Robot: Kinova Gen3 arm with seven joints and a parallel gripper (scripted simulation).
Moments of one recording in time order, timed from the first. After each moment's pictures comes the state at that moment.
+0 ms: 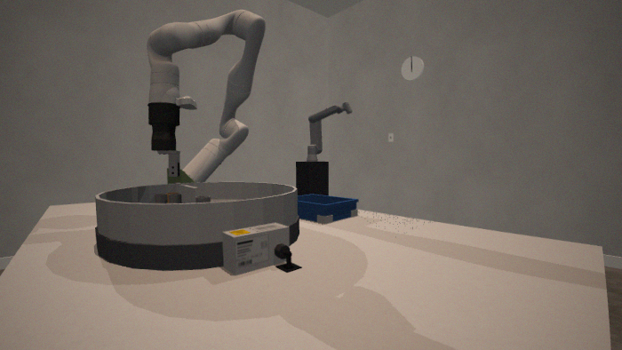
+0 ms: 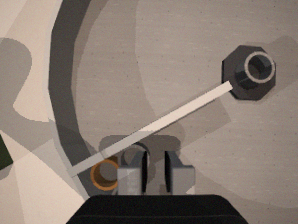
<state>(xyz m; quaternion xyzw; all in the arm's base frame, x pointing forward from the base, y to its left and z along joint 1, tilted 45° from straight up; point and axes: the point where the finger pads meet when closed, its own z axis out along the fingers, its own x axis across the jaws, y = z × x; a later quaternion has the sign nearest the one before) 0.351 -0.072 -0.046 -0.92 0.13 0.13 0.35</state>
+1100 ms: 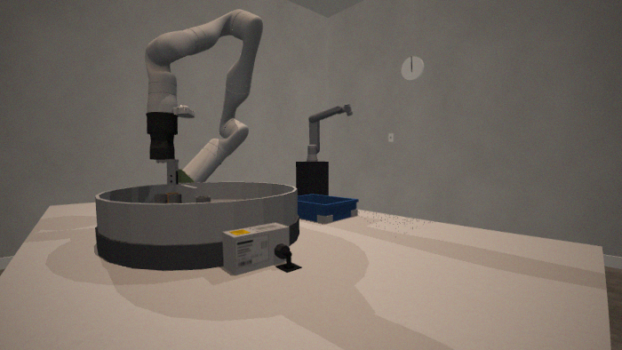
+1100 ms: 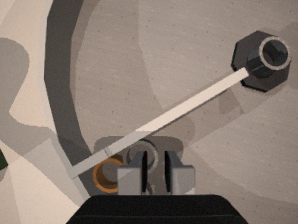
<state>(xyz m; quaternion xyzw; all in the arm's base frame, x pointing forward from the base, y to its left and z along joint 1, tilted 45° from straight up) 0.338 -0.060 -0.063 -0.91 0.15 0.13 0.35</state>
